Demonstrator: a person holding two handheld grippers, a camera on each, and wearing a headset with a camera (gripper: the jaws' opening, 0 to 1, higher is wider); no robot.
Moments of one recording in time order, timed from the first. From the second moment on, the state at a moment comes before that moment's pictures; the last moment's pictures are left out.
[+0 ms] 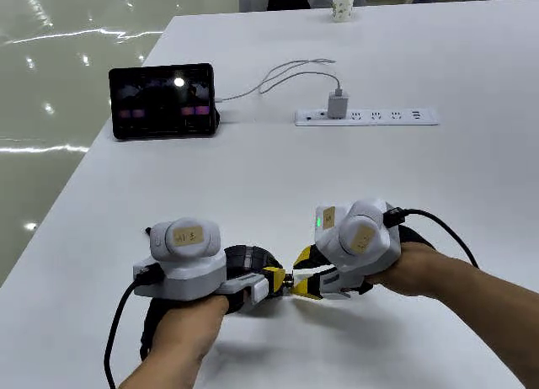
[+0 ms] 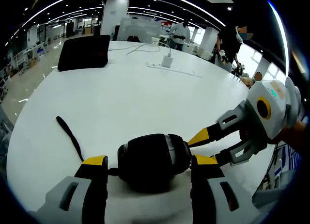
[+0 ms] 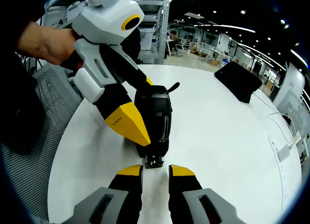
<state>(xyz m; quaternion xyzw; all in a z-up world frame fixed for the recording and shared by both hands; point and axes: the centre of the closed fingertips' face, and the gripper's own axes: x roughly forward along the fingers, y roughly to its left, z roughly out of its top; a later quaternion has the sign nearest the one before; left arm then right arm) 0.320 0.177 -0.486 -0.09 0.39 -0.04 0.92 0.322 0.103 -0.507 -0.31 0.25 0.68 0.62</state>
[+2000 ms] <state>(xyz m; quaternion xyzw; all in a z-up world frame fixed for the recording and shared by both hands) 0.270 0.167 -0.453 0.02 0.32 -0.17 0.93 0.299 -0.020 -0.473 -0.19 0.27 0.52 0.79</state>
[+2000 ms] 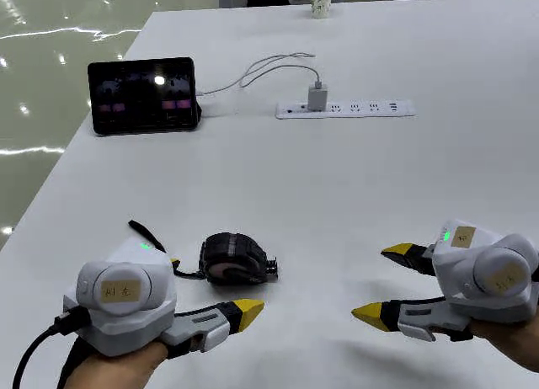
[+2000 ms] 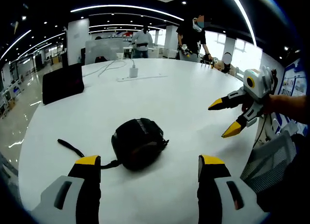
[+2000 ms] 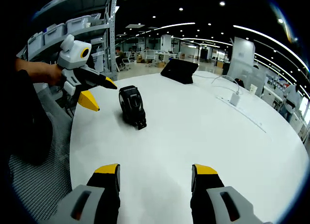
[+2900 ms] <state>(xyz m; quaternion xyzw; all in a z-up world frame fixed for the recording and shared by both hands) 0.243 0.153 -0.439 0.04 0.27 -0.24 0.93 0.276 -0.038 -0.452 -0.12 0.22 0.47 0.85</state>
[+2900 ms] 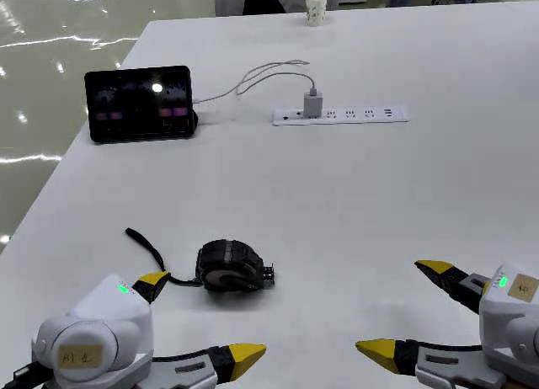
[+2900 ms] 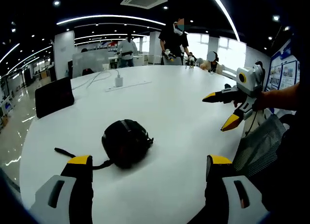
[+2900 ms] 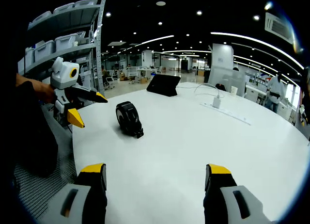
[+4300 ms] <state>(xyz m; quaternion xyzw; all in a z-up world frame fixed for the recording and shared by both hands) 0.233 0.154 -0.429 0.03 0.24 -0.25 0.94 0.258 -0.047 -0.446 -0.07 0.23 0.45 0.86</state>
